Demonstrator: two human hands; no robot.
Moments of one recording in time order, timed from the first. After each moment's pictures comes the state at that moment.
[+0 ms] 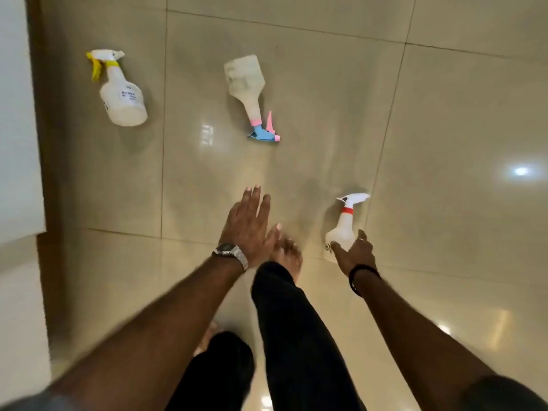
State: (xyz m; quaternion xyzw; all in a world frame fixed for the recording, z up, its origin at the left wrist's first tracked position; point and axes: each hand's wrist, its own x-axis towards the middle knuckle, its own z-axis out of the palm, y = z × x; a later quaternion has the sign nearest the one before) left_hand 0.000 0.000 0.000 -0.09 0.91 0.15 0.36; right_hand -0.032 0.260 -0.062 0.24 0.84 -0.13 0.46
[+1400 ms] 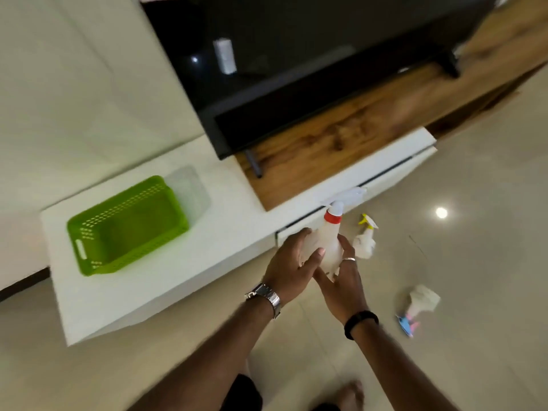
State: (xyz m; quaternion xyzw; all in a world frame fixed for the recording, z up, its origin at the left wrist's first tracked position) left_hand 0.257 -0.323 0.372 -0.53 0.66 0.51 -0.15; right_hand 0.129 -0.251 0.352 -0.39 0.72 -0.40 0.41
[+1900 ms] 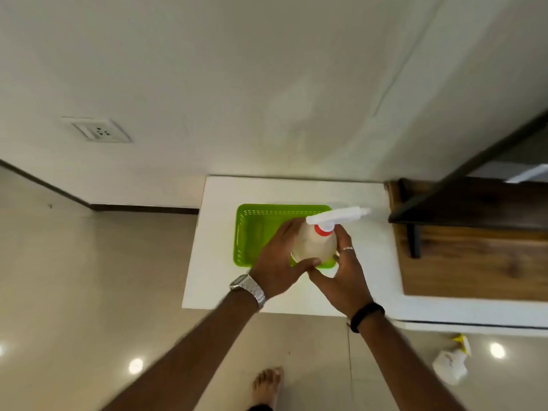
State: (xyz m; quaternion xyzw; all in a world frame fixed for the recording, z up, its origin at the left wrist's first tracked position) left_hand 0.597 -0.427 0.415 -0.64 0.58 0.41 -0.27; right_hand 0.428 -0.441 0.397 -0.63 0.54 -0.27 0.49
